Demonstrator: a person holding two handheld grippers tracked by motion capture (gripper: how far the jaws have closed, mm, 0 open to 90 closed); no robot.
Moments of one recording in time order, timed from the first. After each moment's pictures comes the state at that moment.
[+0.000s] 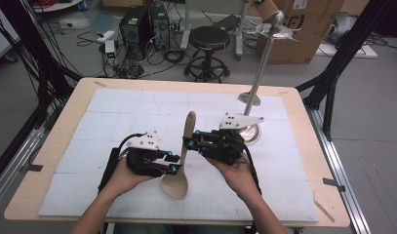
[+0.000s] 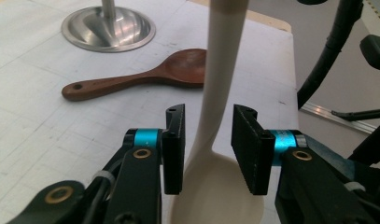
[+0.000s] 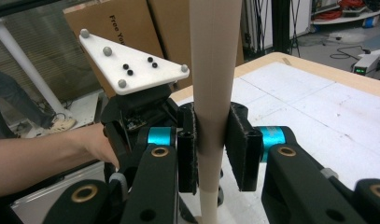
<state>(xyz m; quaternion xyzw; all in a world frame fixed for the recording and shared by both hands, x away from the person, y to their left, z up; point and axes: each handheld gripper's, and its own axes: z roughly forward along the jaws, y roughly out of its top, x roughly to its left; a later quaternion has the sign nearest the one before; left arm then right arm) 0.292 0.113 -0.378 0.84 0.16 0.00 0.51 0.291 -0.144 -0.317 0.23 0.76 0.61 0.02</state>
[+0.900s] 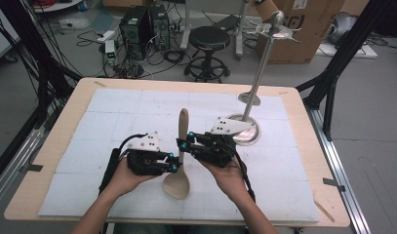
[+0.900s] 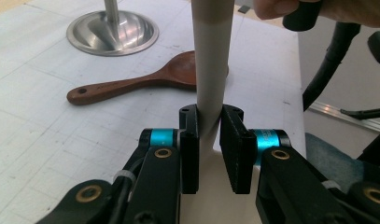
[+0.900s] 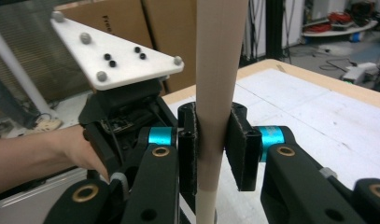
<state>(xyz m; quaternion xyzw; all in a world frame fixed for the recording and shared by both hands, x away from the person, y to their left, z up) 0.289 0.114 -0.375 0.84 0.16 0.02 0.52 0.289 -0.128 -0.330 0.22 0.75 0.62 0.05</state>
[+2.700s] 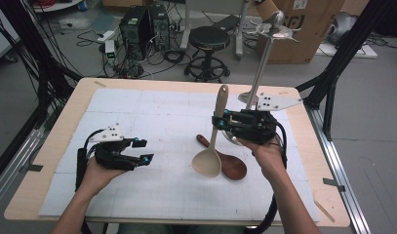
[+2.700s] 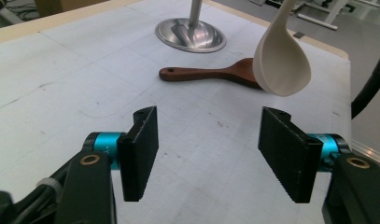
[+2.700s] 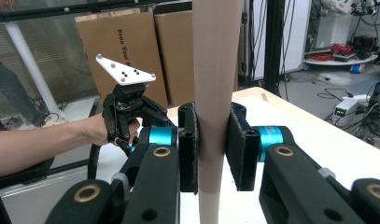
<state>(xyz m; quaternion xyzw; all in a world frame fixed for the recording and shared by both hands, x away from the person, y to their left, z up) 0.298 0.194 -0.380 0.80 0.27 0.08 0.54 0.321 -0.213 -0.281 0.18 0.74 0.64 0.06</state>
